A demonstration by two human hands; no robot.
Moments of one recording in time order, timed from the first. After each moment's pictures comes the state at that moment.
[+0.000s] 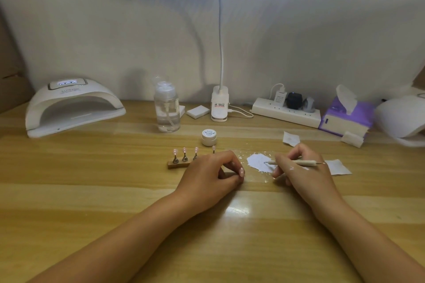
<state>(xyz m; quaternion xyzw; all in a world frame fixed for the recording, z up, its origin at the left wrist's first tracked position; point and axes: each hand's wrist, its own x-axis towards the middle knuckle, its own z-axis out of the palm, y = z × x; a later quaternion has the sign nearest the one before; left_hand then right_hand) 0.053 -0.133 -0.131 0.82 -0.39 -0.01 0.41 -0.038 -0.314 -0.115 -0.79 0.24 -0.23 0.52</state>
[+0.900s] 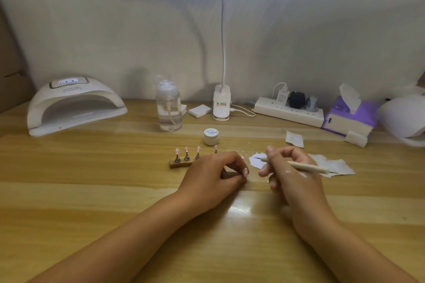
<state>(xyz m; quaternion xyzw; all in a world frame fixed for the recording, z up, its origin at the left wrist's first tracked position) 0.051 -0.133 -0.128 0.82 -0.41 0.01 0.40 -0.045 -0.268 -0.106 -0.66 0.20 -0.26 0.67</state>
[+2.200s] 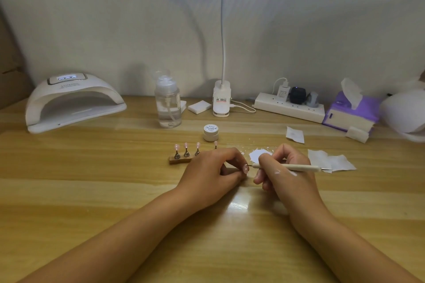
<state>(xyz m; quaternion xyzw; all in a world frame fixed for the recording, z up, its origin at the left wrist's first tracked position) 0.050 -0.132 -0.127 0.82 -0.41 0.01 0.39 -0.039 -0.268 -0.116 -0.70 0.20 -0.24 0.64</state>
